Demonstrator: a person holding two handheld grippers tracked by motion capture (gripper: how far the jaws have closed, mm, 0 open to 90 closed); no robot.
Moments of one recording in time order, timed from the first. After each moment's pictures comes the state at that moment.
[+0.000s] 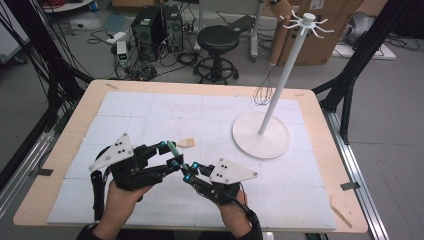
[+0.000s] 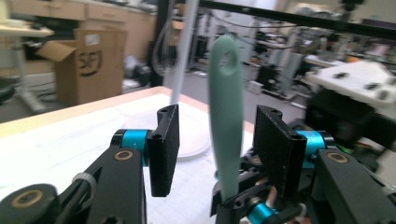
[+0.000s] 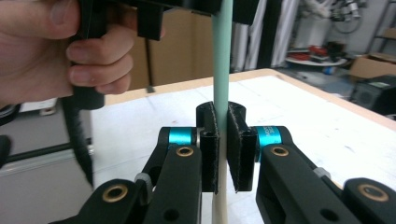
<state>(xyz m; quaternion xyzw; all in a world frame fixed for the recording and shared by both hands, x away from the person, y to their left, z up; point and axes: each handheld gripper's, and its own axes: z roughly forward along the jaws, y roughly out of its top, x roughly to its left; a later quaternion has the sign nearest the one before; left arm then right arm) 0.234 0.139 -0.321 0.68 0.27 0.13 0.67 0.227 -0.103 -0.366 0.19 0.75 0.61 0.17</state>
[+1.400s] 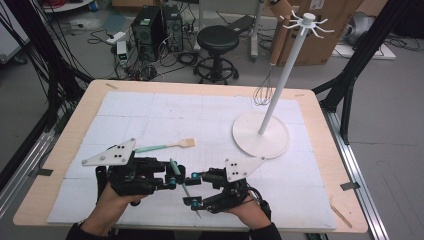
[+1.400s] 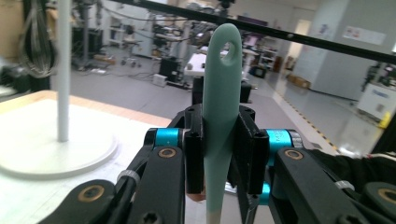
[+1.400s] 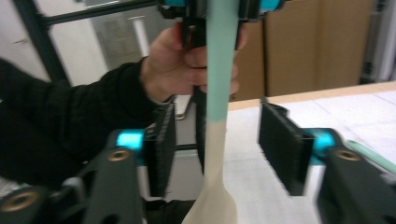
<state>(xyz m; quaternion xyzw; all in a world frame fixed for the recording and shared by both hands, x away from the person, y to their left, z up) 0.235 0.145 -0.320 0.70 0.09 -0.05 0.71 0.242 -0.126 -0.374 0.03 0.74 0.67 -0.08</state>
